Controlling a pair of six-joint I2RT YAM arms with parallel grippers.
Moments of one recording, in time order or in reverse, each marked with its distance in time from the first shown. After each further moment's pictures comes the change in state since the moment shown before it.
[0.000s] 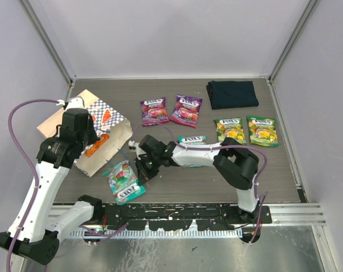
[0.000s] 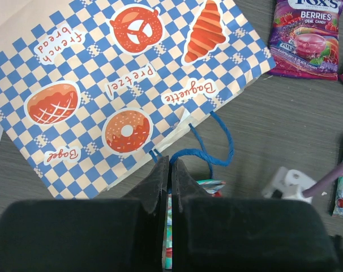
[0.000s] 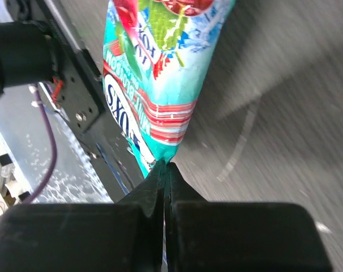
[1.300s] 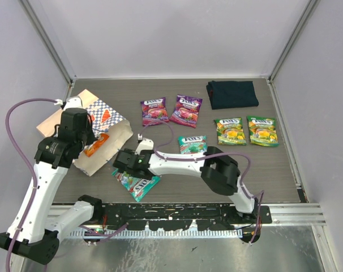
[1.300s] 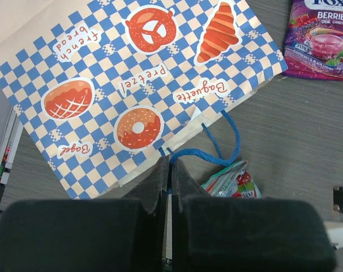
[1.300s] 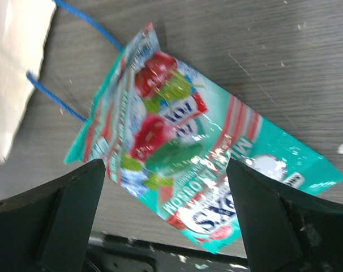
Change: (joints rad) left arm 0.000 0.008 0.035 -0.045 -0.047 0.016; right arm 0.211 0.099 0.309 -0.430 0.919 0.850
